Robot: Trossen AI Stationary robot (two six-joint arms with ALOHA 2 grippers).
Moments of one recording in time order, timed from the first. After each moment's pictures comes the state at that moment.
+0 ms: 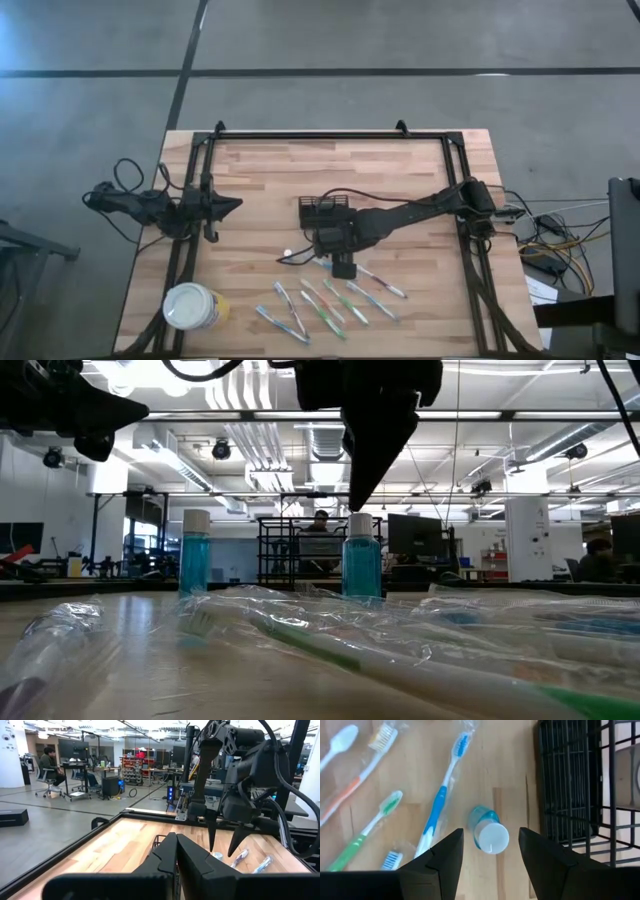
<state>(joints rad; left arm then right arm) -0.32 0.05 0.18 -0.09 -0.52 -0.03 0.22 2.01 1.70 -1.00 0.16 0.27</state>
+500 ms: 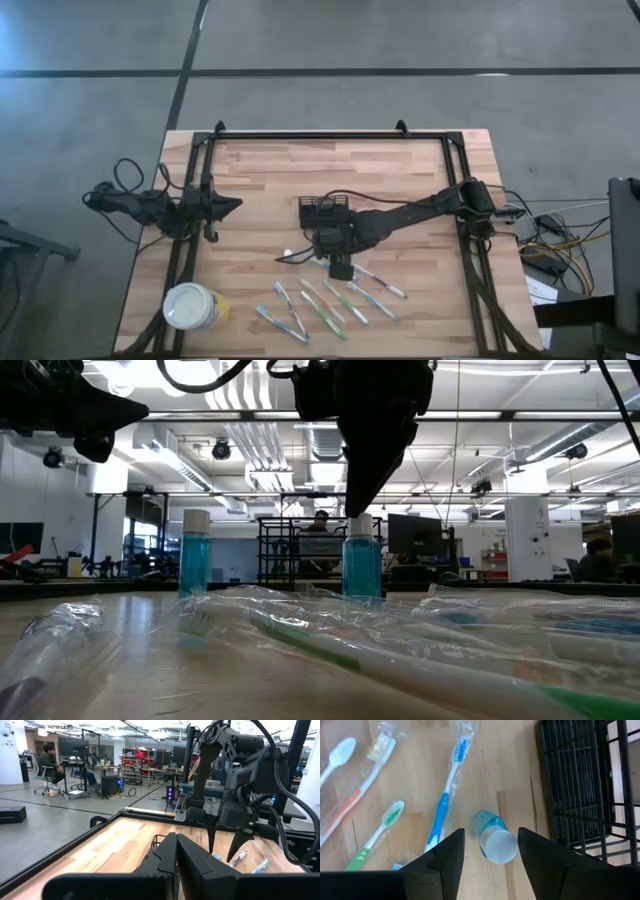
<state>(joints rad) -0.32 0.05 0.18 -0.09 -0.52 -0.06 0.22 2.01 1.67 -0.95 0.16 0.34</state>
